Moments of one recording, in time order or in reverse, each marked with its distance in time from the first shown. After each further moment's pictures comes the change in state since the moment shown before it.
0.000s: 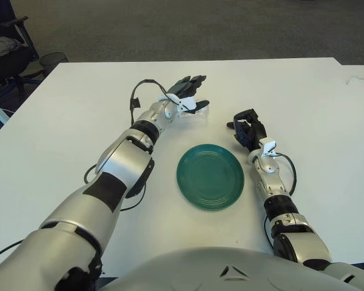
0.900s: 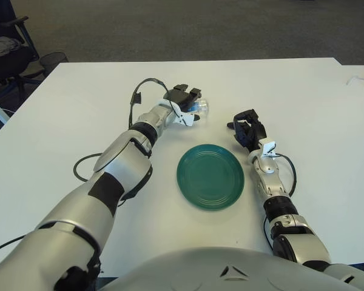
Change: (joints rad) left arm 0.000 0.041 -0.299 0.023 0.313 0.102 0.134; right arm 0.008 0.006 -0.008 -0.018 0.003 0.011 -0.005
